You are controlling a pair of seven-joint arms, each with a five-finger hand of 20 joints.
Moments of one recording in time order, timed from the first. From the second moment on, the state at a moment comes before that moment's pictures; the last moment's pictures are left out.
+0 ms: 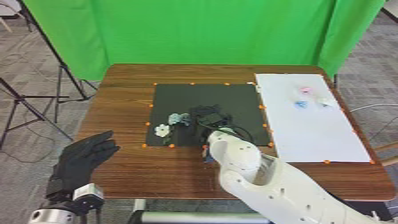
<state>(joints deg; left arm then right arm) 145.4 -48.5 -97.2 -131.7 35.3 21.5 21.7 -65.2 -63.1 31.5 -103.7 -128.4 -8.6 39.3</state>
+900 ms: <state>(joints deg) 149.2 -47.8 -98.3 -133.0 33.5 23.5 23.4 -65.3 -56.4 30.0 -113.9 -126.1 -3.6 41.5</state>
